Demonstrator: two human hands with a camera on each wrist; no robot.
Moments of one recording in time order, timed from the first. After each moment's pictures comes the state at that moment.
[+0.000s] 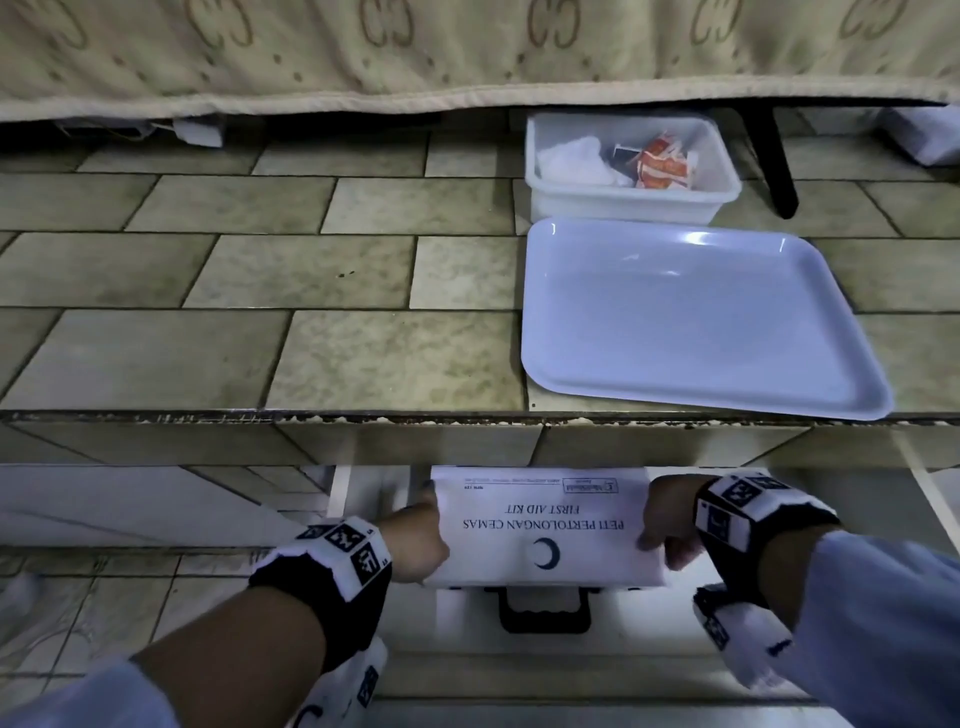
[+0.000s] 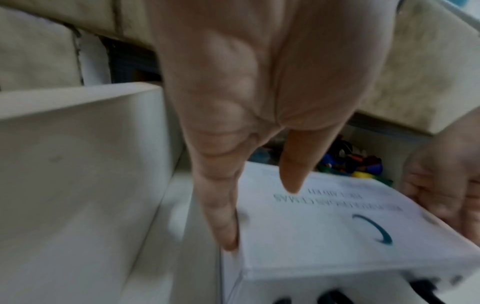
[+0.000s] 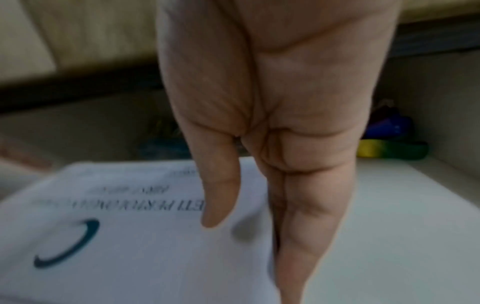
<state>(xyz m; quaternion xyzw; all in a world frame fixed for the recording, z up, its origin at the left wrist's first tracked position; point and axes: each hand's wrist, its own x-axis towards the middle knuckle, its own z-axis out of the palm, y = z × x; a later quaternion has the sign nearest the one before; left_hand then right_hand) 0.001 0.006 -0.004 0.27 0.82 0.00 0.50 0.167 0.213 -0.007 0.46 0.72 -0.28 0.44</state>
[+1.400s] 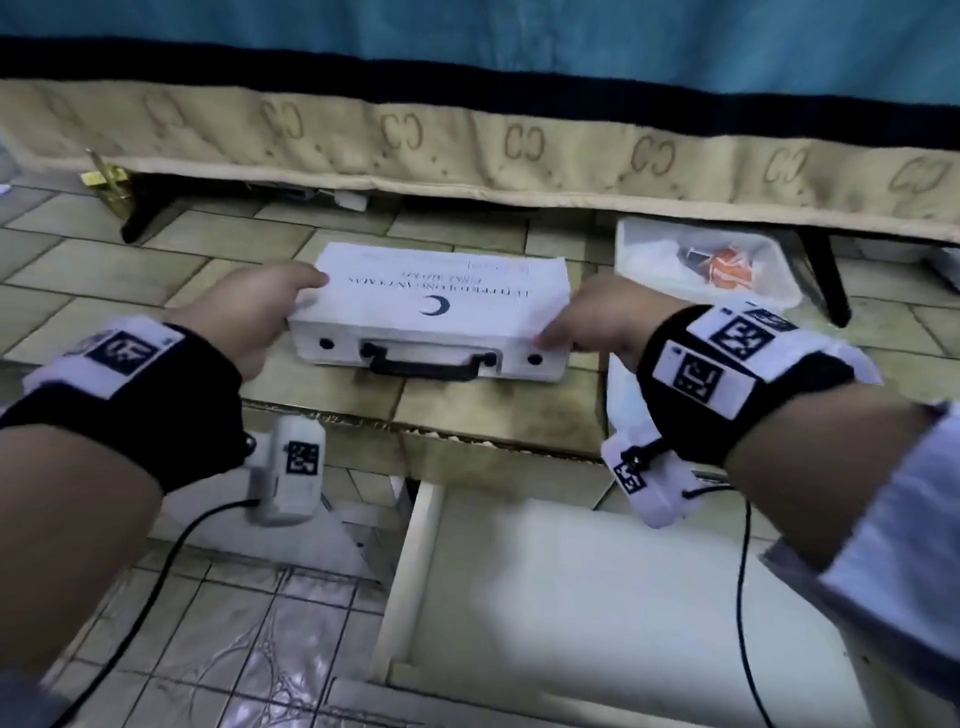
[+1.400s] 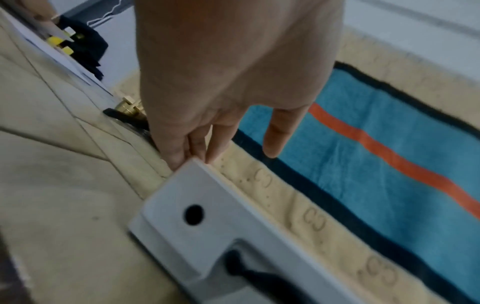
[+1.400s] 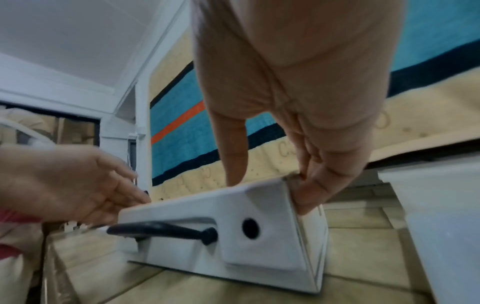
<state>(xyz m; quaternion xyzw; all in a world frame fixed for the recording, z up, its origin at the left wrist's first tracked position) -0.154 -0.068 0.186 0.05 0.77 0.60 0.20 0.000 0.142 0.206 0.32 0.89 -0.31 0.07</state>
